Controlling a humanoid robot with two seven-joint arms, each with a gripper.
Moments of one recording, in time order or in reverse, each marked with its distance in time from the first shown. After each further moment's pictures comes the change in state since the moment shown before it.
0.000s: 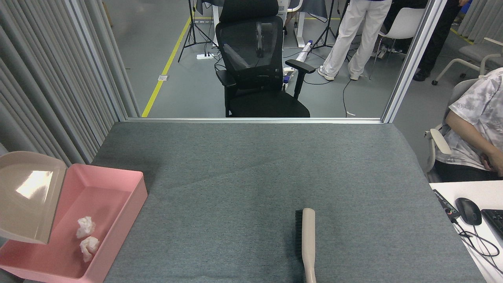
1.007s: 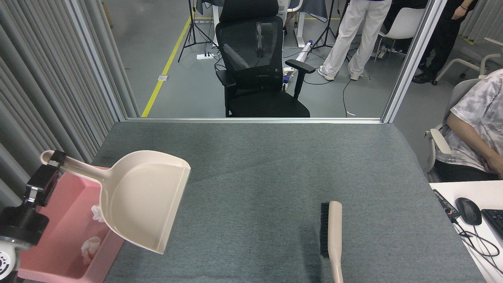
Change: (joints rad) left arm 0.141 -0.246 -0.291 -0.509 0.383 0.226 -0.053; right arm 0.055 -0.043 -0.109 -0.145 -0.005 -0.009 0.042
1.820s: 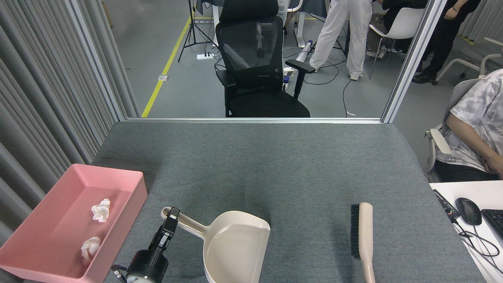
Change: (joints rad) left arm 0.073 -0.502 -0.167 0.060 -0.494 0.163 0.070; right arm 0.003 -0.037 -0.175 0.000 -0.007 -0.107 0.045
